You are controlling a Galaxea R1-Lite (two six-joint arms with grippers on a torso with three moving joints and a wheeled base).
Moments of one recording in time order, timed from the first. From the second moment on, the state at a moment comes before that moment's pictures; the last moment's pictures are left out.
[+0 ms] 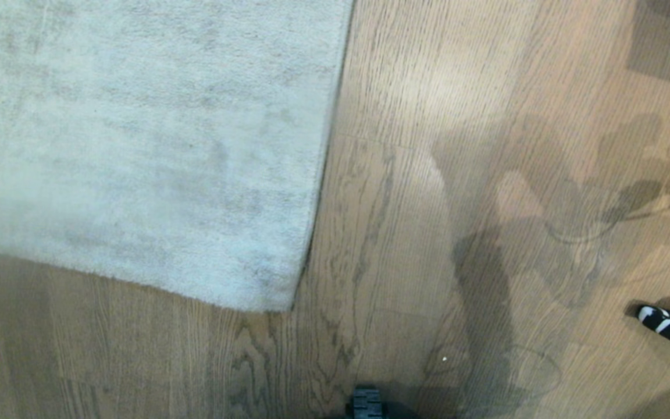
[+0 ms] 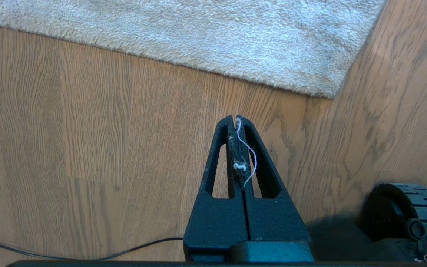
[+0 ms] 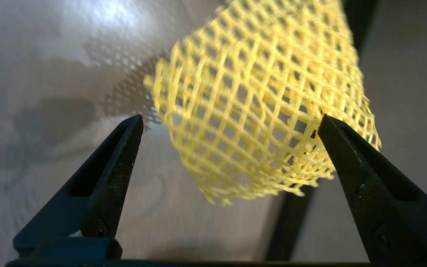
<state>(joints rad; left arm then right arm) 0.00 0.00 0.00 0.00 0.01 -0.03 -0.97 1.44 -0.44 -1.17 0.47 -0.09</state>
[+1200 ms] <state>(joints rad) 0.00 0.00 0.00 0.00 0.01 -0.03 -1.01 1.50 -0.23 -1.17 0.58 -0.16</state>
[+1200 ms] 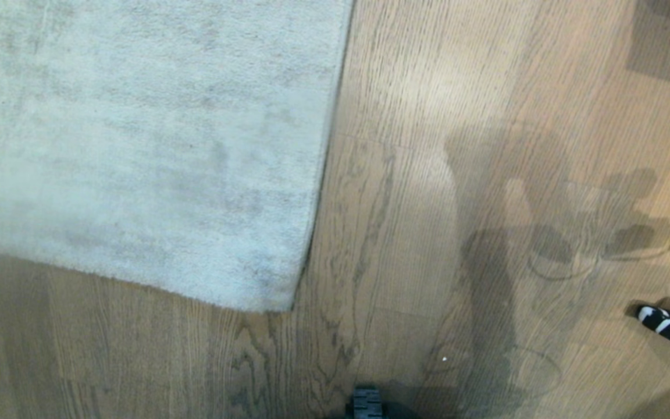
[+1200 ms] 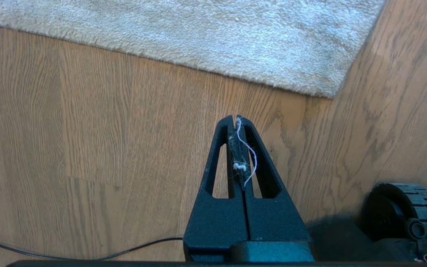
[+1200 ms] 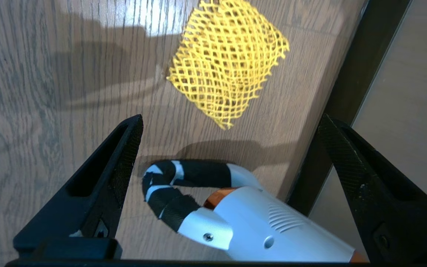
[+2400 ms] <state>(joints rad) 0.00 0.00 0.00 0.00 0.01 -0.03 -0.30 0.94 -0.28 -0.58 0.17 -0.06</state>
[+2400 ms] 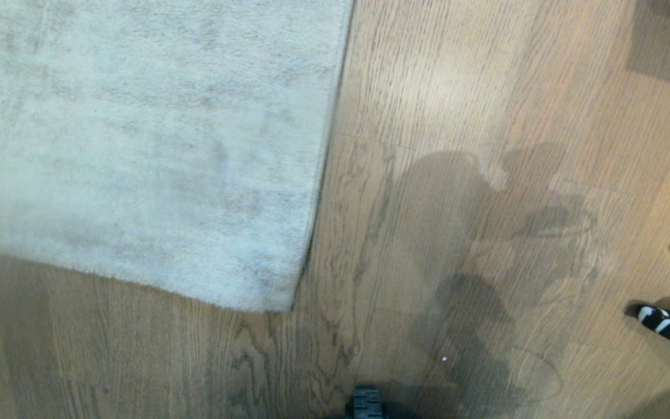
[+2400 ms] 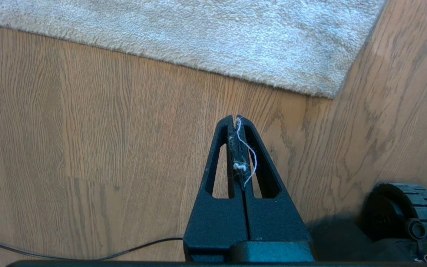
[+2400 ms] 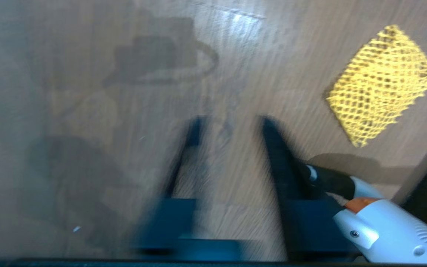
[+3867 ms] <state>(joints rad) 0.00 0.00 0.00 0.00 0.01 -0.03 -0.01 0.01 -0.03 0.08 0.01 -0.05</state>
